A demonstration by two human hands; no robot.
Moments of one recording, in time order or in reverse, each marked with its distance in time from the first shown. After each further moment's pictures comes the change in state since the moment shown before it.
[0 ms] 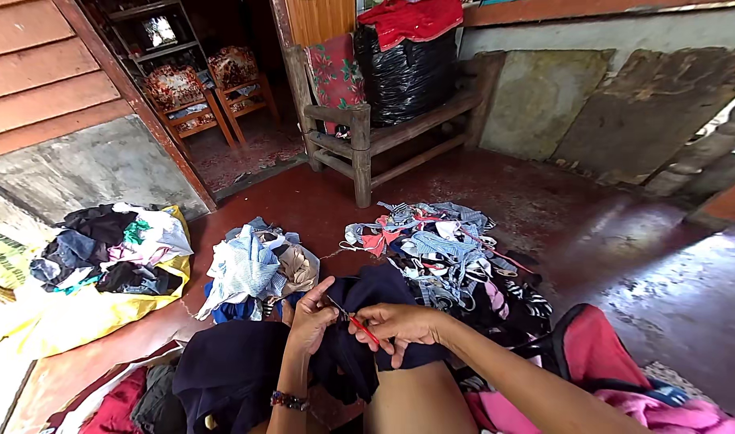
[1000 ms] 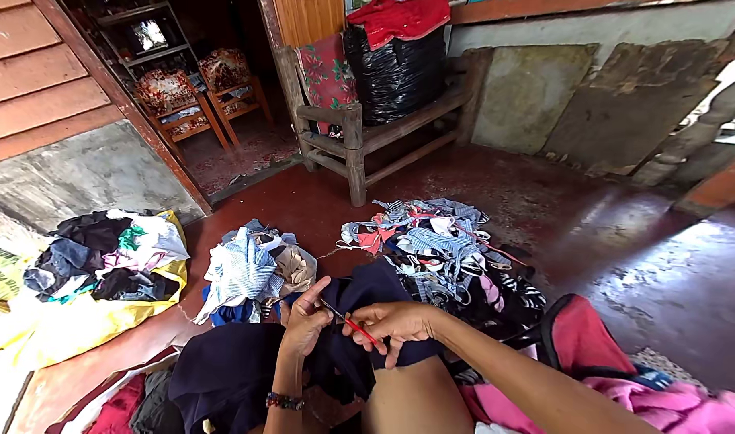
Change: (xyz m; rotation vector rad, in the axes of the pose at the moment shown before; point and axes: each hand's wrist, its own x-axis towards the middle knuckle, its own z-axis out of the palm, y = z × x) left_hand -0.001 -0.001 -0.007 0.021 -0.110 0.030; right_hand -0.002 0.001 0.000 0.018 -0.054 0.007
